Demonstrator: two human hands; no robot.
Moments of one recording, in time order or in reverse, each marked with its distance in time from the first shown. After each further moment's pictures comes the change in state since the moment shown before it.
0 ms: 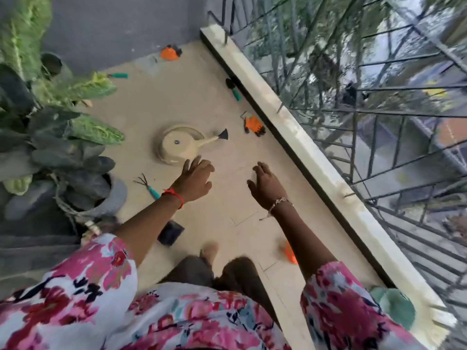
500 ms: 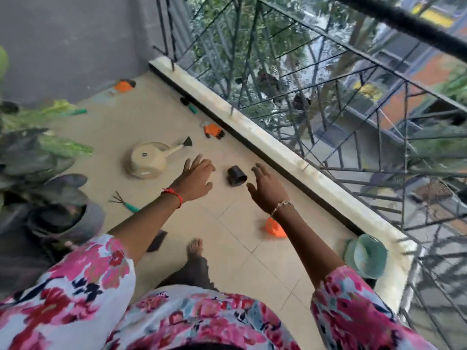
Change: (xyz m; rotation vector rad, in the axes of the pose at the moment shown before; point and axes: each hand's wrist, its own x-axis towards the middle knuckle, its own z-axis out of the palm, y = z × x) left_hand -0.132 0.116 0.033 0.132 0.010 0.293; right_hand -0.230 0.031 0.017 -0.027 0.267 0.119
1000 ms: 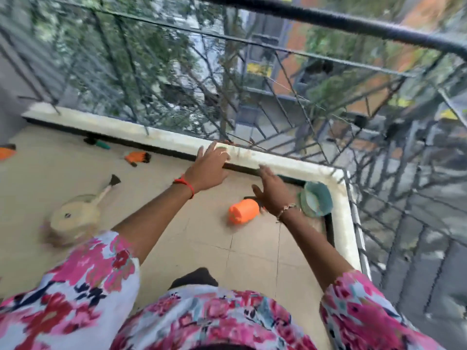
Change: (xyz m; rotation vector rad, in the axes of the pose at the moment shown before) left_hand 0.059 0.163 0.001 0.109 -0.023 0.578; right_hand -0.115 0.073 -0.009 0.072 0.233 0.510
